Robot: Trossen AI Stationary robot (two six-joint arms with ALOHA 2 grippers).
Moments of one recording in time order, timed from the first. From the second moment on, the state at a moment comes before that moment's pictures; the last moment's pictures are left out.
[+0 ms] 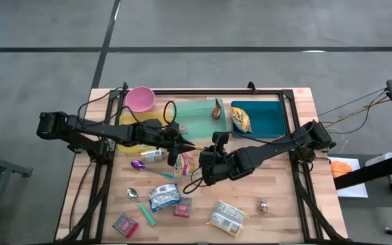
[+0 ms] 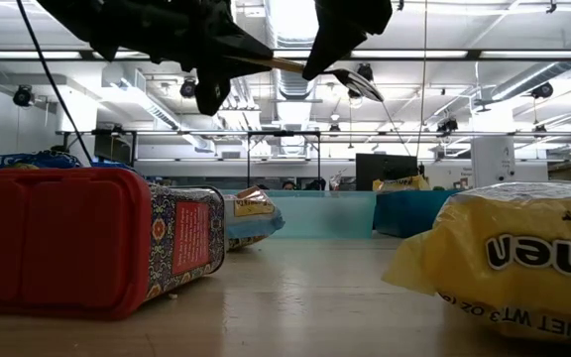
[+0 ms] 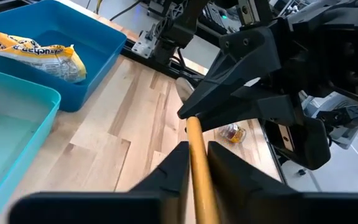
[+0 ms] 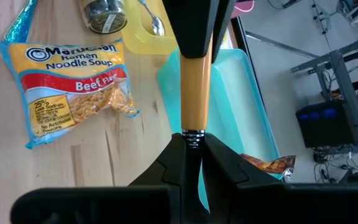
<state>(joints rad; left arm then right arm) 0.03 1.34 0.70 0.34 0.15 -0.44 0.33 1.85 1.61 -0.88 0.78 0.21</state>
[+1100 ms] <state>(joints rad) 0.03 1.25 0.70 0.17 -0.04 -0.34 0.33 1.85 1.61 -0.91 0.78 0.33</state>
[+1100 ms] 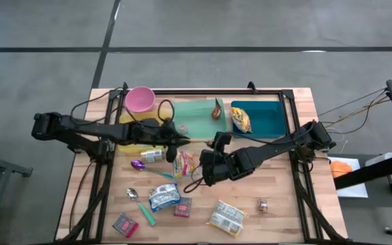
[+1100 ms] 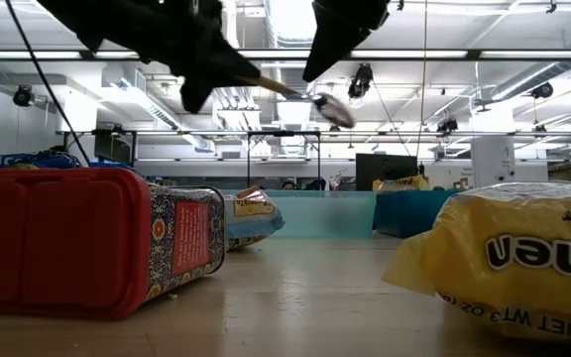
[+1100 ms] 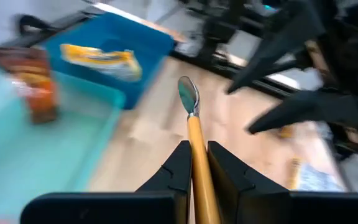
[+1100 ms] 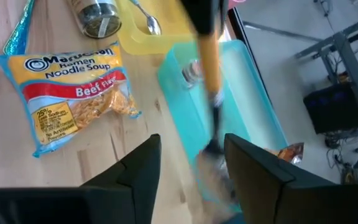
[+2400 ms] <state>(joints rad) 0.04 0.46 0.55 -0.86 -0.34 -0.71 0.48 1.85 1.59 -1.12 0.78 0.66</state>
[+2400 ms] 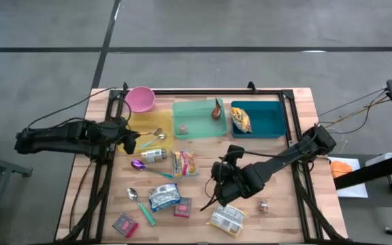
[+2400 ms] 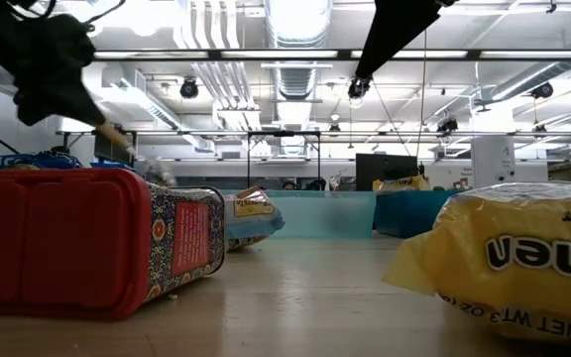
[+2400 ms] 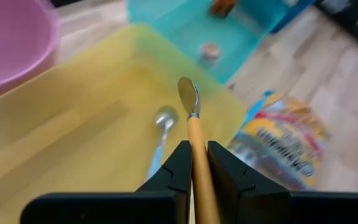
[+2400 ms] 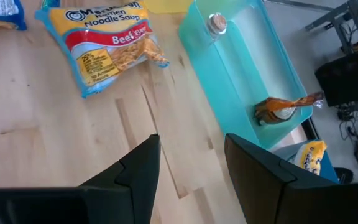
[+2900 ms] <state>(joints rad) 0.04 0.69 0.55 -0.81 -0.43 -0.80 0.48 1.86 1.58 -1.11 0.75 0.75</state>
